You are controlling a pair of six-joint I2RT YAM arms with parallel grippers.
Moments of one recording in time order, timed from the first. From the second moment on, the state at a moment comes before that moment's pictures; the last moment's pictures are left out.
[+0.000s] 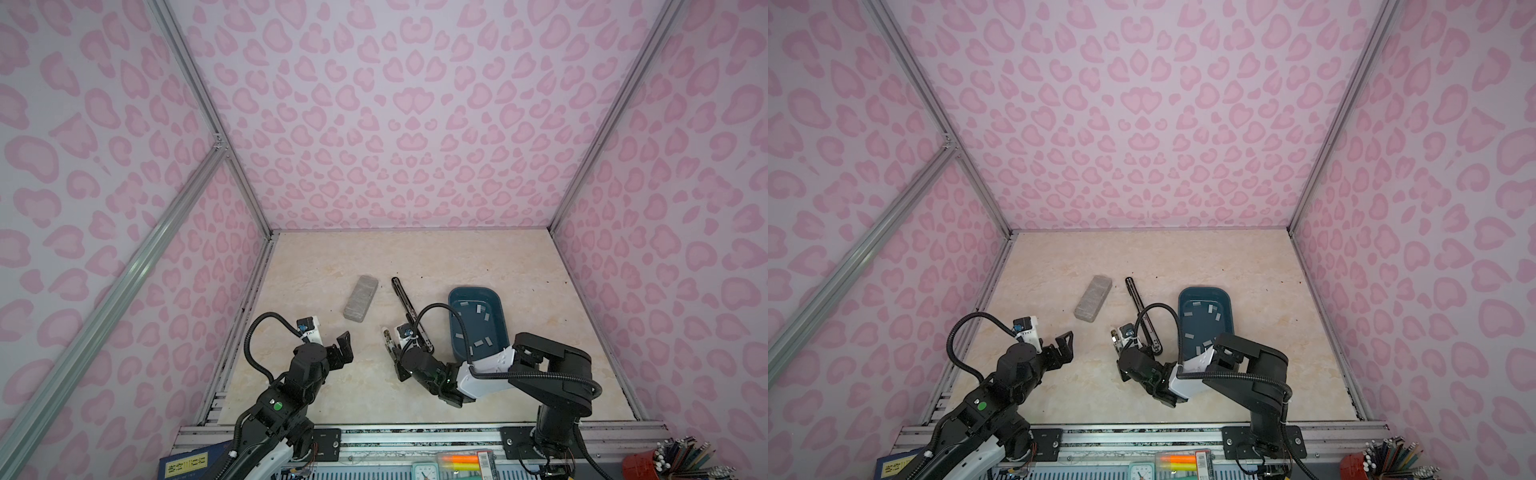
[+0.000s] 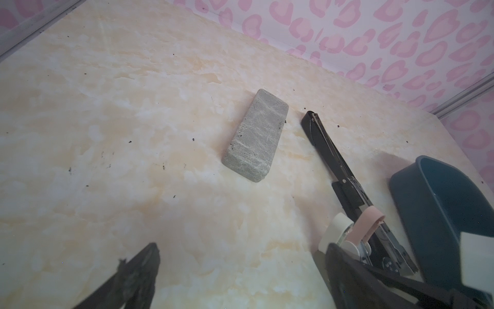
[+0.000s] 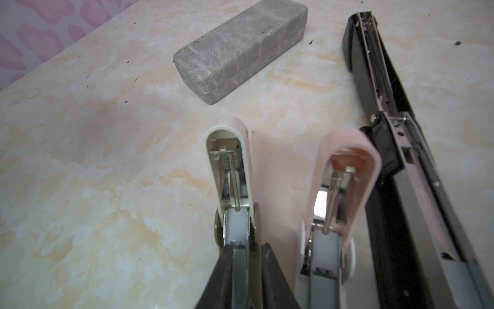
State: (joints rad) left arm -0.56 0.42 0.29 -0.39 -0.36 -0.59; right arm 1.17 1.82 0.68 0.53 0.44 0.49
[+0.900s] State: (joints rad) left arm -0.56 0.48 0.29 -0.39 -0.36 -0.60; right arm 1.23 1.76 0.59 0.62 0.43 0.38
